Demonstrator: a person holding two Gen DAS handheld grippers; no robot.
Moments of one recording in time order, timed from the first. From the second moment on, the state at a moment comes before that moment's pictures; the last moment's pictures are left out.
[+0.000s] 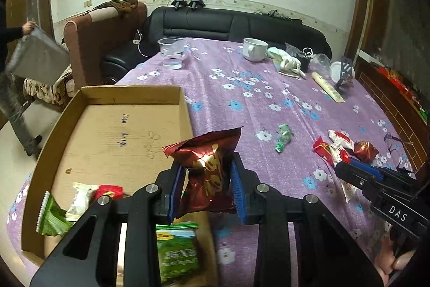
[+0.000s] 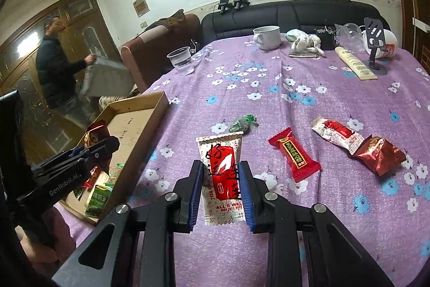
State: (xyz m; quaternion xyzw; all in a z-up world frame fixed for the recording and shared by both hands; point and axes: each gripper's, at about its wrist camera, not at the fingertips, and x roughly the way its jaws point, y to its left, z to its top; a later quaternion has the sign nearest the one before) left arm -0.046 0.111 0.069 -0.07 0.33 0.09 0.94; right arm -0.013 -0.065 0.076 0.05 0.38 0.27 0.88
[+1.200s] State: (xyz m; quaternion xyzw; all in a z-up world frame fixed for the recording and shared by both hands) left arm -0.072 0.239 0.038 -0.16 0.34 0.20 0.90; right arm -0.063 0.114 0.071 -0.02 0.41 0.41 0.82
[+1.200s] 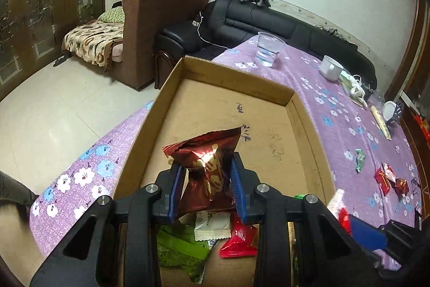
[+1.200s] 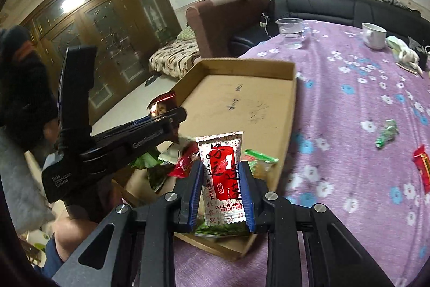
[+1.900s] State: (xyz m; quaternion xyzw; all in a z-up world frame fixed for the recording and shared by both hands) left arm -0.072 0.238 0.032 -0.15 0.34 0.20 0.90; right arm -0.063 0.130 0.038 -0.04 0.42 0.43 0.80
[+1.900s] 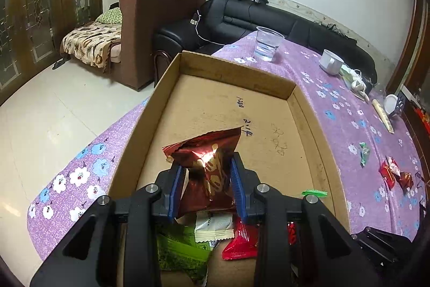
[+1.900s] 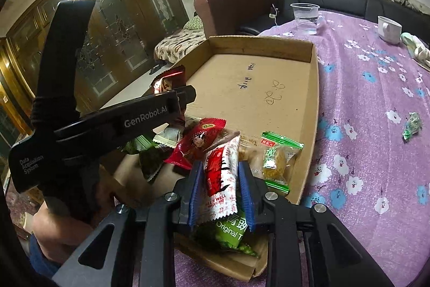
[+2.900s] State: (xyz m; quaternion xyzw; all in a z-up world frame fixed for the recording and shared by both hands) left arm -0.078 0.224 0.051 -0.15 0.34 0.18 0.91; right arm -0.068 0.092 0.079 0.01 0.39 0.41 0.83
